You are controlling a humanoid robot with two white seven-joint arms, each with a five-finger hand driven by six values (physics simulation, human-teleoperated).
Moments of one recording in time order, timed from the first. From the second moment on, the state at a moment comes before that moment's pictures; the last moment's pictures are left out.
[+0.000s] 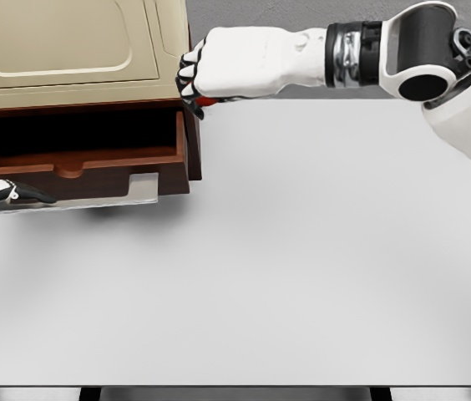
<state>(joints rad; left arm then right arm) -0.49 1.54 -0.75 -1.76 0.59 -0.61 -0.61 -1.17 -0.44 0.82 -1.52 0.43 -0.62 0.61</state>
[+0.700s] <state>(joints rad) -0.49 1.54 -0.75 -1.76 0.59 -0.61 -0.61 -1.31 -0.14 0.96 -1.27 0.41 -0.61 0.61</state>
